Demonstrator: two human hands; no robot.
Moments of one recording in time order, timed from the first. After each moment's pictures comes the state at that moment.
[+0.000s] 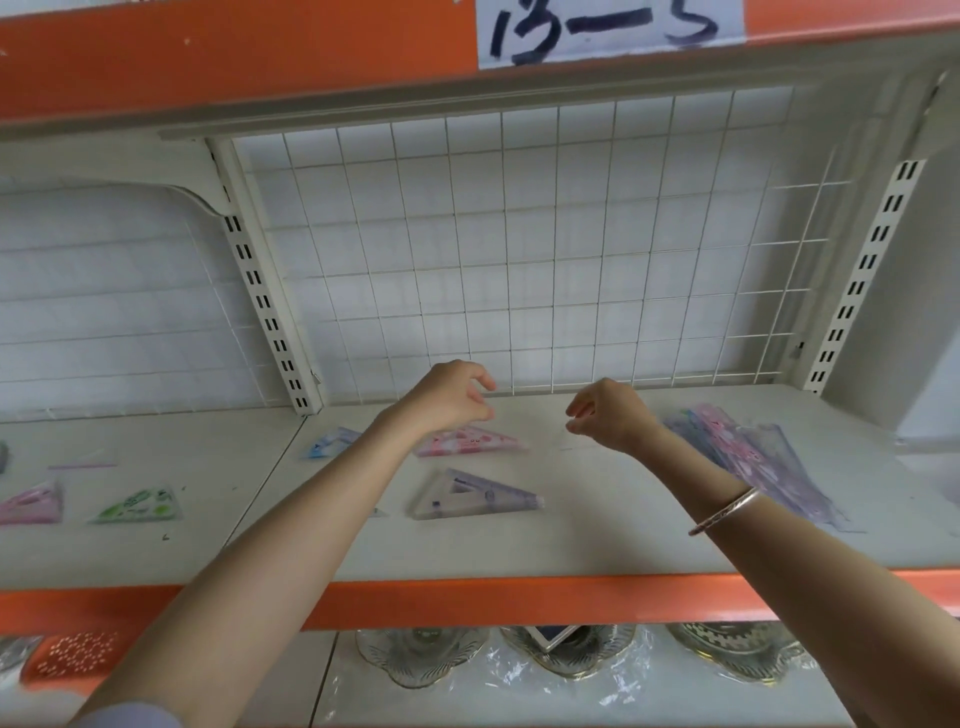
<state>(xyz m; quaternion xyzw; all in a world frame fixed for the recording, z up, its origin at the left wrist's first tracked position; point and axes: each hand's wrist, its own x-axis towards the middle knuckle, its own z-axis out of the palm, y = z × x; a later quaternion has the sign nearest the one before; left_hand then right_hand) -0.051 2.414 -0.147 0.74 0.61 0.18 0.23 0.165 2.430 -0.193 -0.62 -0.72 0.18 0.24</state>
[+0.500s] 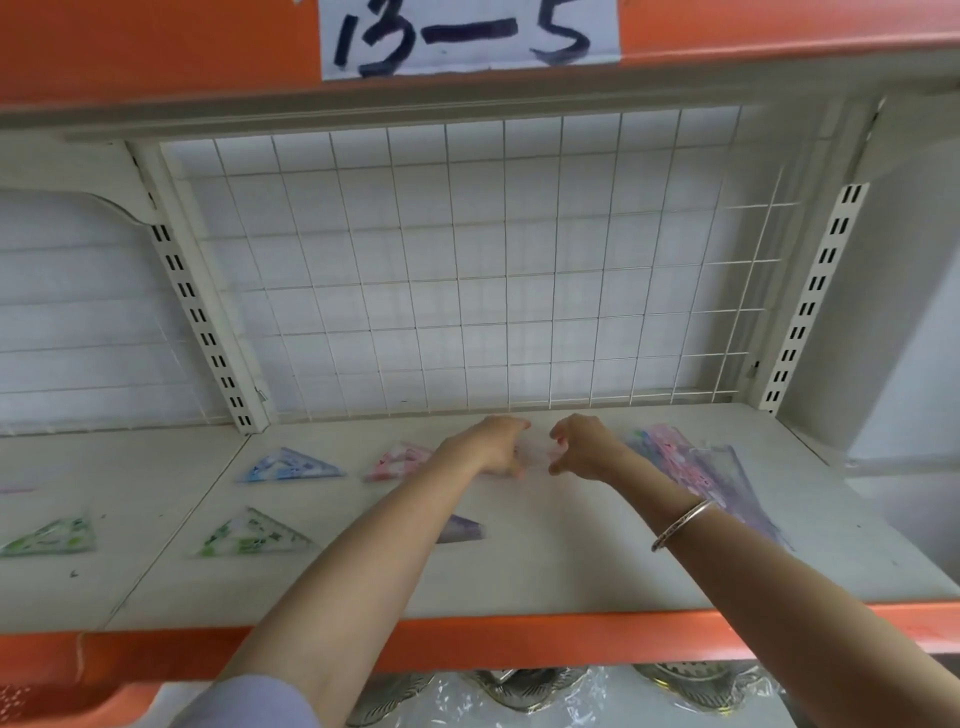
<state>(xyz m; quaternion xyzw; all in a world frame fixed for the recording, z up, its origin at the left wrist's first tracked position) 0.052 2.475 -0.210 0.80 0.57 -0.02 0.18 0.203 2.462 -0.219 -0.65 -0.74 0.18 0.10</state>
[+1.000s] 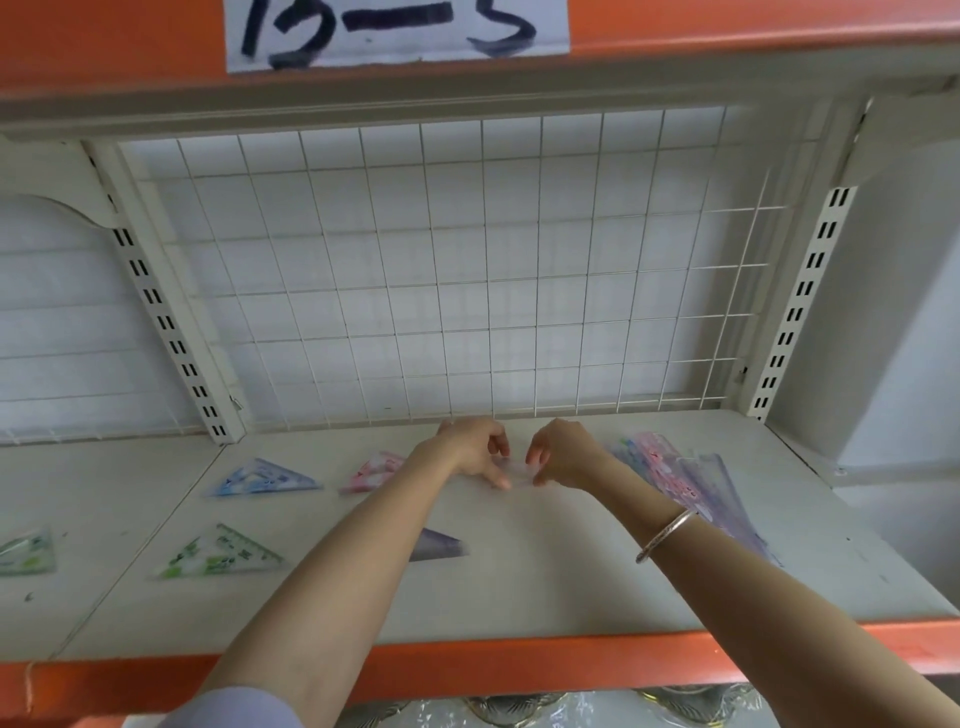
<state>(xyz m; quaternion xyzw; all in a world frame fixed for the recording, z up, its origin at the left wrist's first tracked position) 0.044 2.494 -0.217 0.79 0.59 0.02 0.17 0.203 2.476 -0.222 -0.62 -0.76 0.16 0.08</state>
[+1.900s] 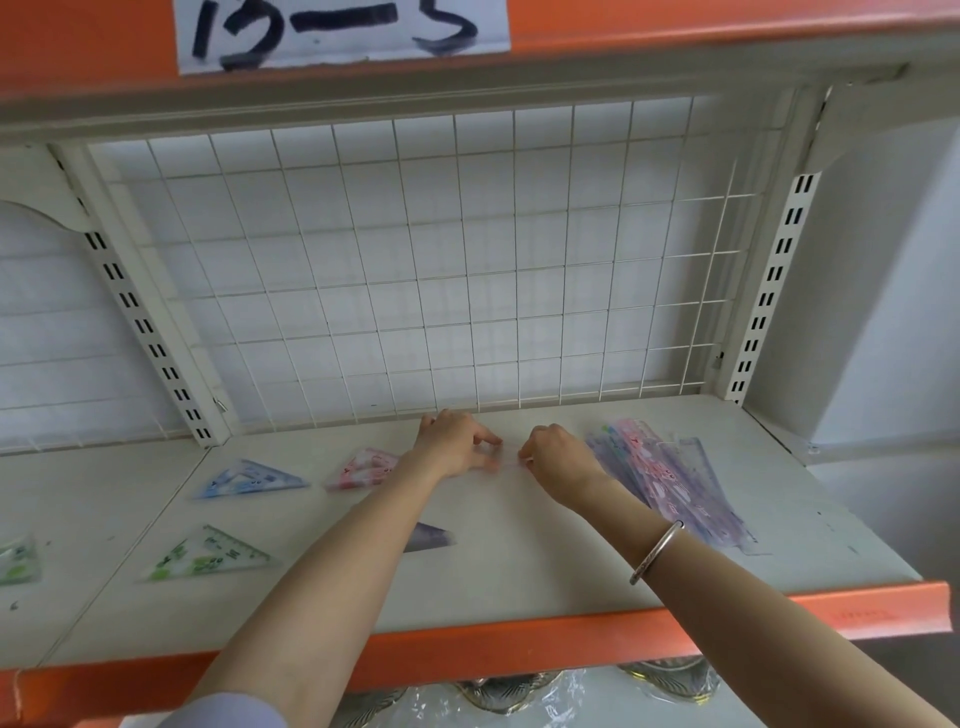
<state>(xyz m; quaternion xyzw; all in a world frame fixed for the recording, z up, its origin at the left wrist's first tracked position) 0.045 2.488 -0.227 0.80 0.59 0.05 0.09 0.208 2.452 -0.244 -0.61 -0.79 0.02 0.08</state>
